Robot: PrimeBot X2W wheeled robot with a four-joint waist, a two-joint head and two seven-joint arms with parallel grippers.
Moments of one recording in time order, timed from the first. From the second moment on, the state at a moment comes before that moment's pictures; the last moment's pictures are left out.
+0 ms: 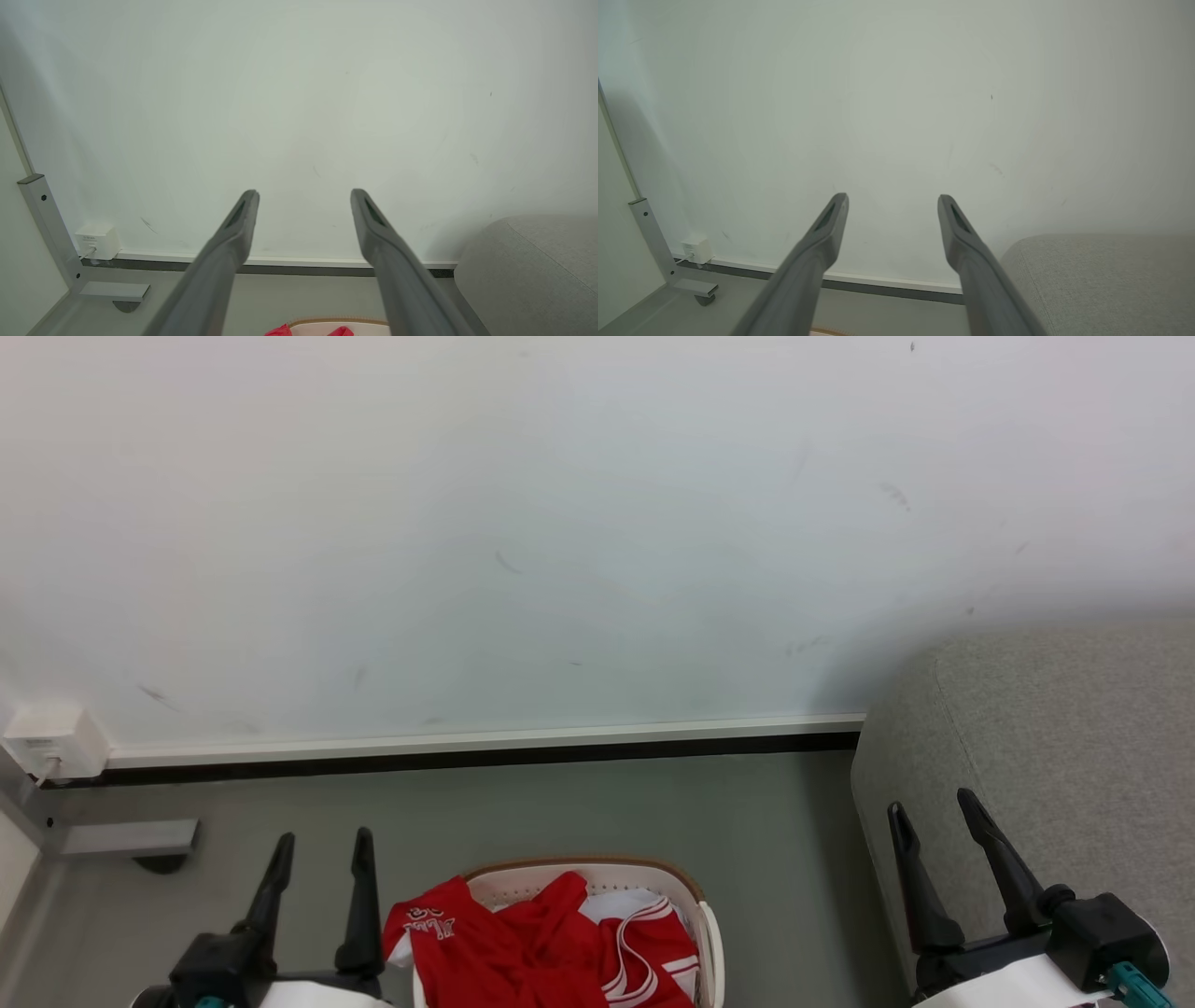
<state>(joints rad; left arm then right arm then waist) -0.03 0.05 0.00 0.13 -0.12 0.00 -0.25 -0.12 -0.09 0.17 0.20 0.29 0.13 -0.25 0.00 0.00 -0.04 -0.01</state>
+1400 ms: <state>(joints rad) -0.06 0.05 0.01 0.11 -0.11 -0.02 -0.26 -0.17 -0.10 0.17 0.11 0.31 0.13 -0.26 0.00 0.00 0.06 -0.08</state>
